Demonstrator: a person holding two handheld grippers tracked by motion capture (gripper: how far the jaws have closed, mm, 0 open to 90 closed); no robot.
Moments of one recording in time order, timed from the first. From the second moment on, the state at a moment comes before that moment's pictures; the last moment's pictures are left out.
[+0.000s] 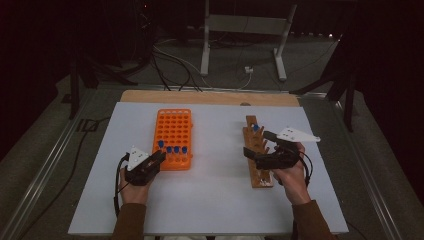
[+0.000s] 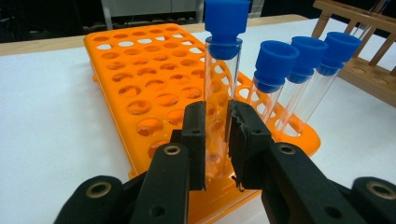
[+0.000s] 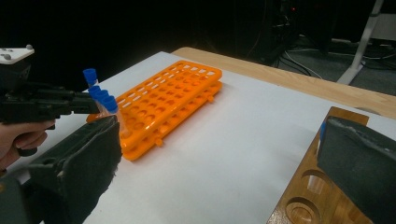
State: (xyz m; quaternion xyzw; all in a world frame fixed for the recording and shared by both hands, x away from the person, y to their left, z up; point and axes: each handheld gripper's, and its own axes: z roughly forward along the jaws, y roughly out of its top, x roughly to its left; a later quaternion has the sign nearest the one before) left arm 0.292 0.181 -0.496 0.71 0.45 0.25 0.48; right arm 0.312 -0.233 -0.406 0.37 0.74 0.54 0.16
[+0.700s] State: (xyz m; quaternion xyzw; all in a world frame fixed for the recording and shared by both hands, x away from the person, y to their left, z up) left arm 0.290 0.175 -0.500 0.75 0.44 0.25 0.43; right arm 0.313 -0.234 -0.408 0.37 0.74 0.53 0.16
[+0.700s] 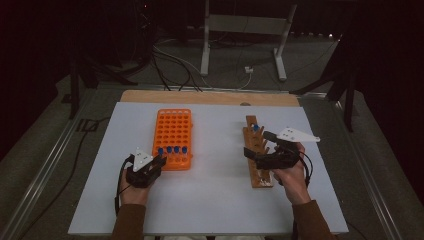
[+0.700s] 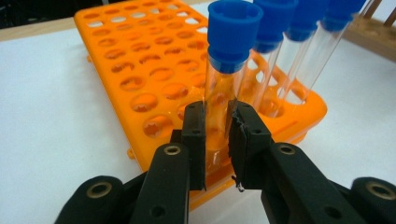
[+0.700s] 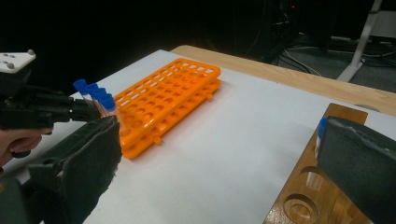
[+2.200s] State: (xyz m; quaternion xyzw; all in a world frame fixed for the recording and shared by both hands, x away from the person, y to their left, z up) left arm 0.278 0.182 -0.464 0.70 0.44 0.20 0.53; right arm 0.361 -0.239 -0.407 0.42 0.73 0.49 0.21
